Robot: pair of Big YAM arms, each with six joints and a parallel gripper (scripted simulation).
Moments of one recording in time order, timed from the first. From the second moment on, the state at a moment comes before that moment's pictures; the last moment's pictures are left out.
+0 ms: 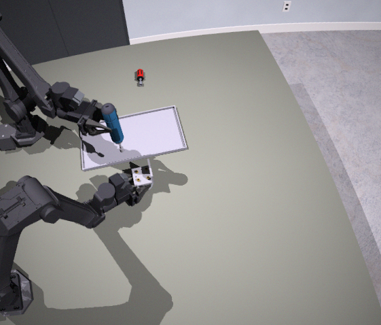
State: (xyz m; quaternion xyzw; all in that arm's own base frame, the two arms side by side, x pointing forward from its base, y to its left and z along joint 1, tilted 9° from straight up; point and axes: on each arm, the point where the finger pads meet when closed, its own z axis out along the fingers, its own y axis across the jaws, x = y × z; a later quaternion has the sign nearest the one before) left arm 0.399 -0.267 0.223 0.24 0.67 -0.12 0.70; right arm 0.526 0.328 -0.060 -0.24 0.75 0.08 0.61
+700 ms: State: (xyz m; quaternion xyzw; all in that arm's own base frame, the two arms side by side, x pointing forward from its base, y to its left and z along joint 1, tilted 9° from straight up) left arm 0.399 -0.267 0.223 0.23 0.67 -0.12 0.70; right arm 0.526 0.328 -0.060 -0.24 0.75 0.08 0.61
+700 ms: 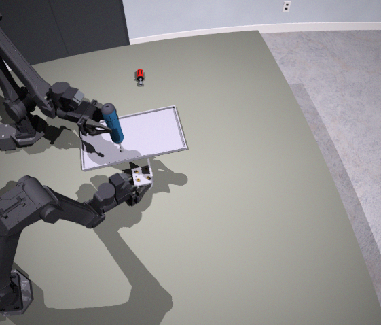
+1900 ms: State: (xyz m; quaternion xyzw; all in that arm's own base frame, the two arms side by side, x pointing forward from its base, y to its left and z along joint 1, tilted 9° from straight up) left arm 0.409 -0.274 0.221 0.24 0.67 -0.12 0.69; right arm 0.526 0.328 -0.060 -0.24 0.75 0.08 0.61
